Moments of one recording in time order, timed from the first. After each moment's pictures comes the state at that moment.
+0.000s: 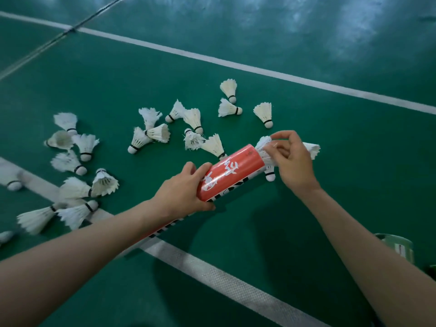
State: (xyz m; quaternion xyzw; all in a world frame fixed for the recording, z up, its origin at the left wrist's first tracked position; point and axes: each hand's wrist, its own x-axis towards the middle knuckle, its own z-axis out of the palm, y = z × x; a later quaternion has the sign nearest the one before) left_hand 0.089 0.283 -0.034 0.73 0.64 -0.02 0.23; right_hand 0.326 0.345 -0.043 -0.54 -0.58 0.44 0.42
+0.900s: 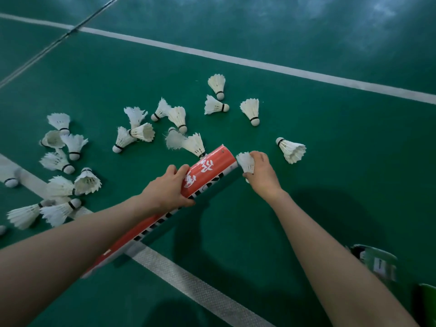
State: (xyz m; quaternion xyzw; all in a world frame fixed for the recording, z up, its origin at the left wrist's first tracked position) left_hand 0.129 0.311 -0.057 0.65 0.71 -0.11 0.24; right_hand 0.356 0.388 -0.142 -0.61 -0.67 0.39 0.18
